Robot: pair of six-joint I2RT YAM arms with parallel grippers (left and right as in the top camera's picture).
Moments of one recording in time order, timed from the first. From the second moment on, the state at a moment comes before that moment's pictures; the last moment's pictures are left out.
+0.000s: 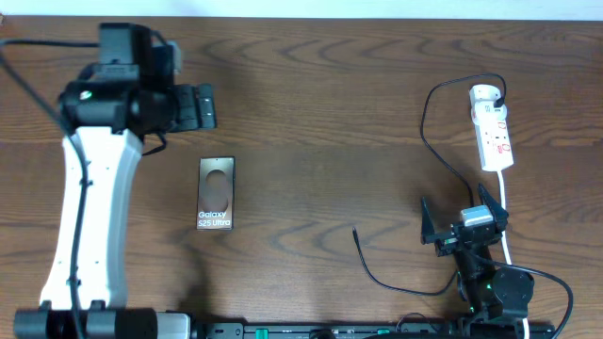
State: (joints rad) left arm -0.02 1.55 1.62 -1.15 0.11 -0.12; right arm -0.05 0.01 0.01 -0.05 -0.24 -0.19
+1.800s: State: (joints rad) left arm -0.13 1.75 1.15 -0.87 0.01 -0.21; right arm -0.05 0.01 0.01 -0.05 -0.24 -0.19
